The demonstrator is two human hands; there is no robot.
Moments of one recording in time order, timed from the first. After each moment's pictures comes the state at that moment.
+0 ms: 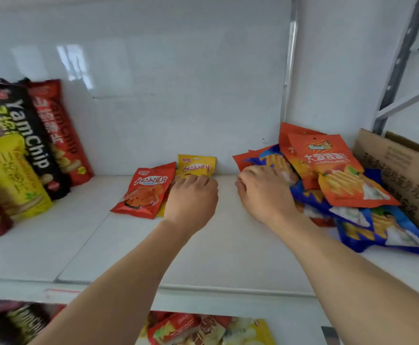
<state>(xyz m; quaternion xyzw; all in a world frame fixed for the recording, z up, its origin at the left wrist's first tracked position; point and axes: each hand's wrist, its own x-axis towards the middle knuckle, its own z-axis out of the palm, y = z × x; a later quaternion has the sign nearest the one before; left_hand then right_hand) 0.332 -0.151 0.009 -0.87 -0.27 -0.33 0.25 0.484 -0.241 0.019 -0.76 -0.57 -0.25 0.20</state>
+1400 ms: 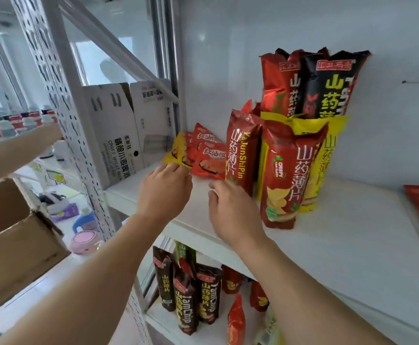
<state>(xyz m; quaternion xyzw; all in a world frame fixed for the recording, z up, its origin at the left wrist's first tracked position) -0.286 0.132 -0.002 -0.74 -0.55 -0.31 0.22 -0.134 0.074 -0.012 -0.60 -0.72 -0.01 0.34</state>
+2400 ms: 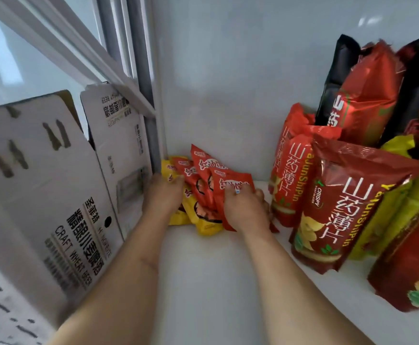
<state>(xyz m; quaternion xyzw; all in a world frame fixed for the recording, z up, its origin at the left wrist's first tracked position) -0.318 0.447 -0.010 -0.63 -0.55 -0.38 -0.38 -0.194 0.338 -0.010 -0.88 -0.33 0.14 0.32</state>
